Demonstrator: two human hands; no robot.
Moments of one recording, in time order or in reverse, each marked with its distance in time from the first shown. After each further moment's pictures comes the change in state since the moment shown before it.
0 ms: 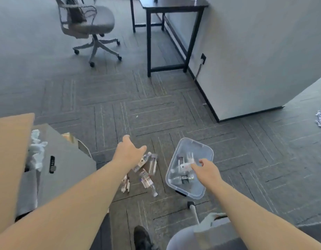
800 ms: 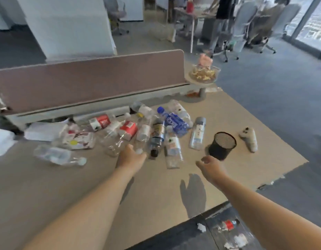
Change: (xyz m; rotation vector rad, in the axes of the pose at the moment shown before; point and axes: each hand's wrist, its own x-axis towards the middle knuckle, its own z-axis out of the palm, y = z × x) left_hand -0.429 -0.458 -0.165 -0.764 1.020 -0.948; right_hand -0.407 -0.189 0.368 -0.751 -0.693 -1.160
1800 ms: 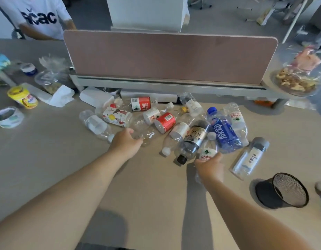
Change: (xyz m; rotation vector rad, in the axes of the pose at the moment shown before) left_hand 0.049 -0.029 -0.057 0.075 0.254 -0.216; right_hand 0.122 -0.064 0.107 0.023 -0.019 -0.027
